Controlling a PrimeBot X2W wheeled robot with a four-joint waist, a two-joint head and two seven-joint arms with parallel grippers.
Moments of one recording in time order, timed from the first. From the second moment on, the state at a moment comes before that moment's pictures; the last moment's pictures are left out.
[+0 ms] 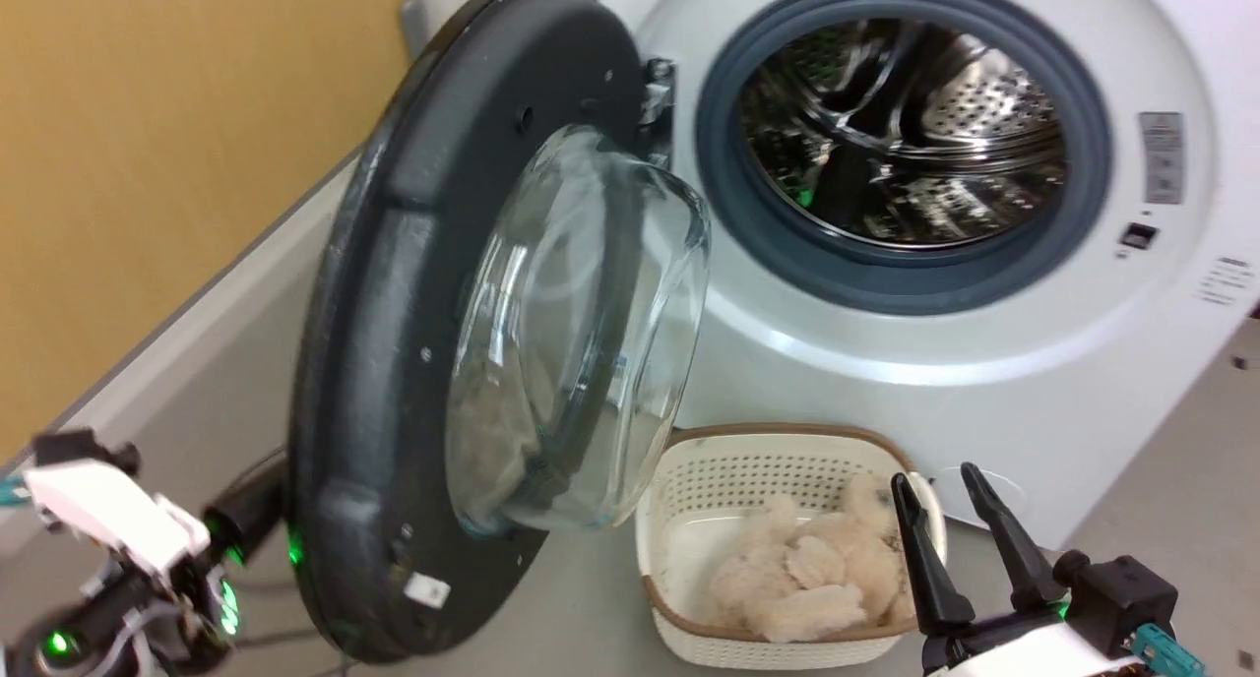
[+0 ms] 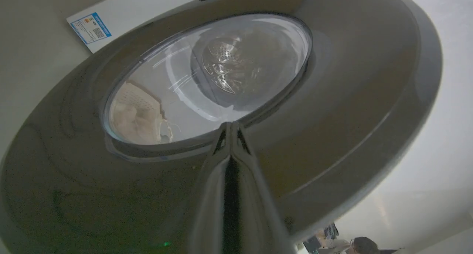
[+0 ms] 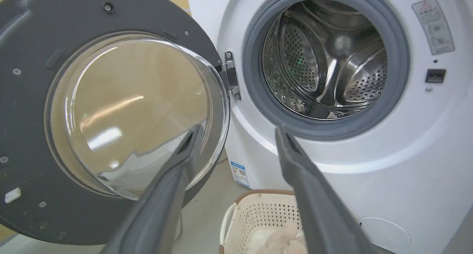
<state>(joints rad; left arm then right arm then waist) -0.27 0.09 0.47 0.14 -1.23 0.01 1.03 0.01 -0.08 0.15 0.11 0.28 0.13 -0.26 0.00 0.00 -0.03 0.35</state>
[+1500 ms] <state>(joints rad) -0.34 0.05 -0.10 0.16 -1.61 -0.07 0.30 -0.05 -0.06 0.14 0.07 0.28 0.13 -0.26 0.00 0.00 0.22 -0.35</state>
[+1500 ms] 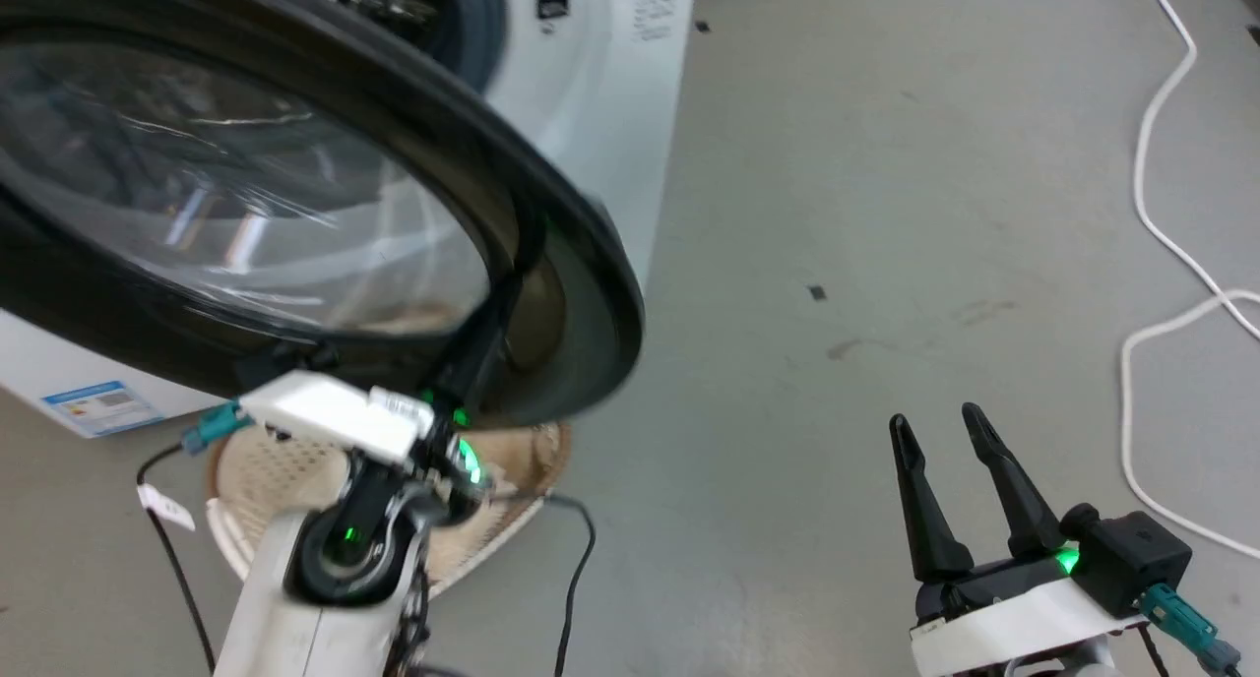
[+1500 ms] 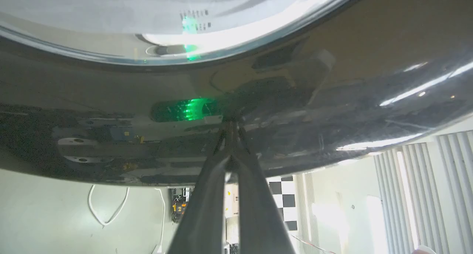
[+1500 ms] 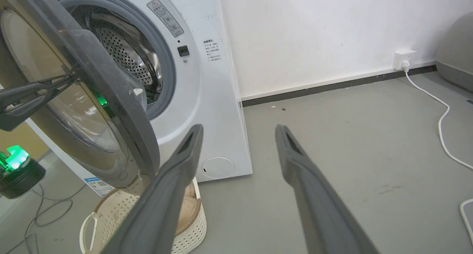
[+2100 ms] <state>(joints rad) -0.52 0.06 -0.22 0.41 -1.58 -0.12 0.07 -0.05 -0.05 0.13 0.07 0.28 0.13 -0.26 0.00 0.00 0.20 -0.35</state>
